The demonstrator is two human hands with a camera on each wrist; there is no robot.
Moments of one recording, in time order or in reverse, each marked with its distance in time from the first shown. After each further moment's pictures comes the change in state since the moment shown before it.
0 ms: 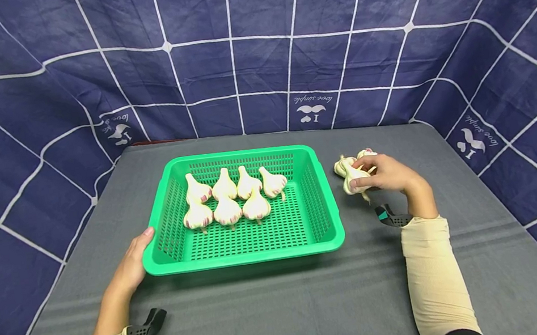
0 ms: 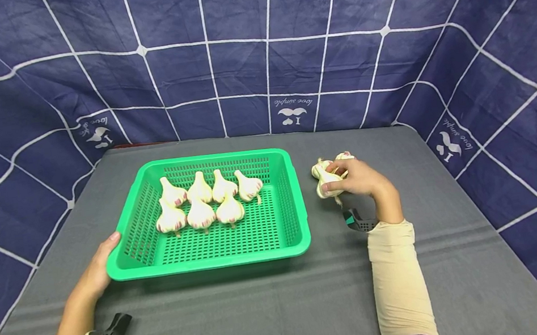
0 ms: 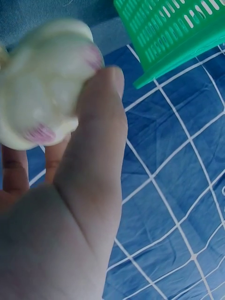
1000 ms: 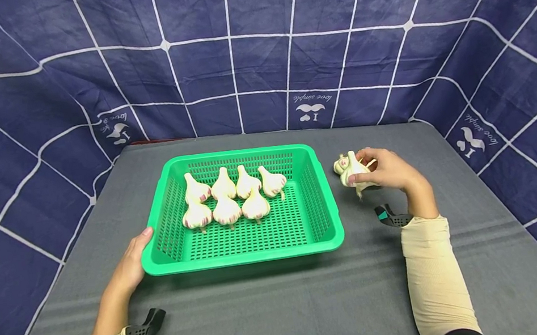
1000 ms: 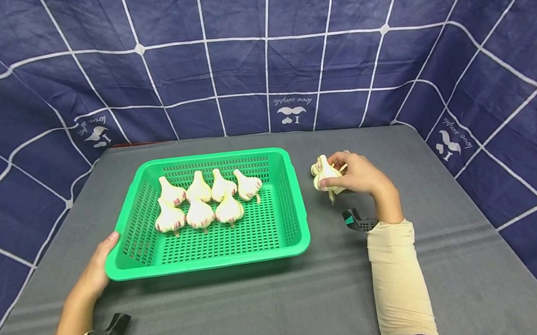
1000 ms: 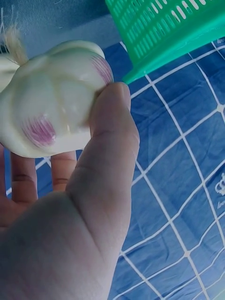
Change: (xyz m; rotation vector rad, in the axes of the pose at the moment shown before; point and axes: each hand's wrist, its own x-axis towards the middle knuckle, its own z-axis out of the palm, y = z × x) left_hand 0.004 -0.001 -0.001 -0.043 0.022 0.096; right_hand 0.001 -0.006 -0.001 -0.021 0.092 0.024
